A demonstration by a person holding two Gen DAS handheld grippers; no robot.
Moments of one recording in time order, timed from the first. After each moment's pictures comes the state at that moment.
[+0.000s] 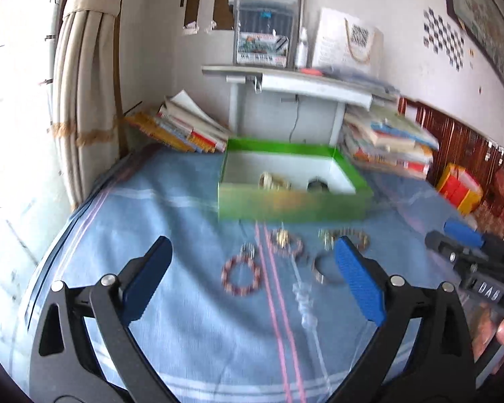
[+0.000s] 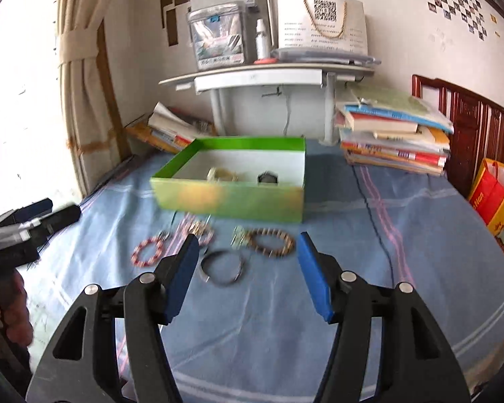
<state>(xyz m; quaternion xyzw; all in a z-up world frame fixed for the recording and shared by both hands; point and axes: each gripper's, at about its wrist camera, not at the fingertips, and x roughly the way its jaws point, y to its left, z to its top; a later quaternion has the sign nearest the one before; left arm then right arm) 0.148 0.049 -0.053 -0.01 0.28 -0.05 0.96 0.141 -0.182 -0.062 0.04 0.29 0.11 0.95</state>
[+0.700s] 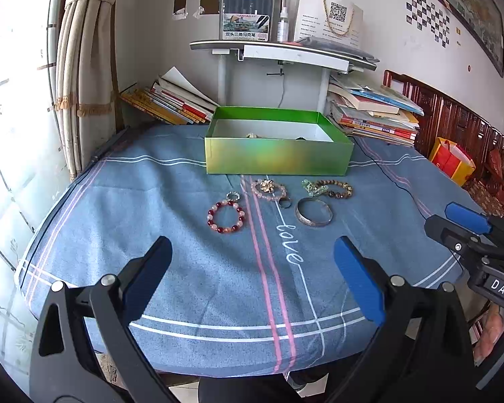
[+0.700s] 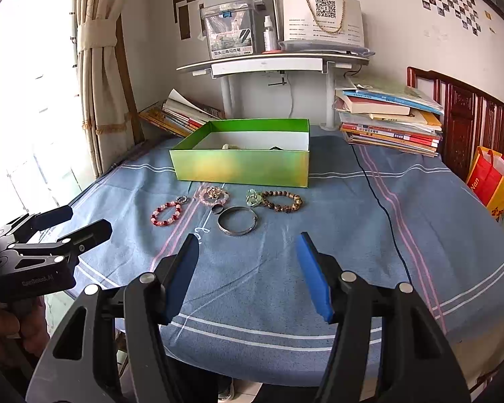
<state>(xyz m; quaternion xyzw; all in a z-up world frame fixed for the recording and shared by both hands) 0.098 0.036 -0.086 0.00 0.31 -0.07 0.95 0.077 -0.175 -0.082 0.04 0.29 0.11 0.95</state>
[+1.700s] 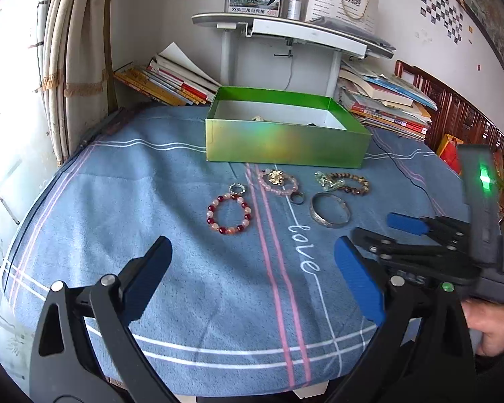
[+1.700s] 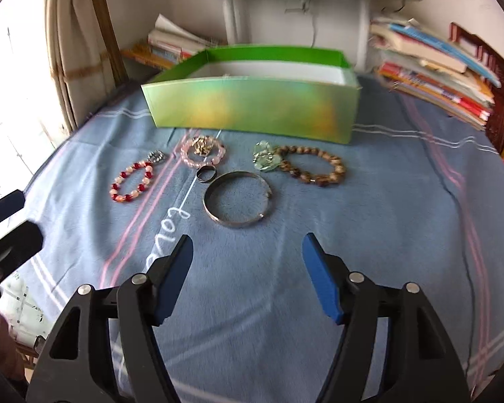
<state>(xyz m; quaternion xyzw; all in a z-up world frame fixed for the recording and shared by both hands) 0.146 0.045 -0.110 -0.02 0.34 -0.06 0.94 0.201 -0.136 -0.155 0.01 0.42 0.14 0.90</state>
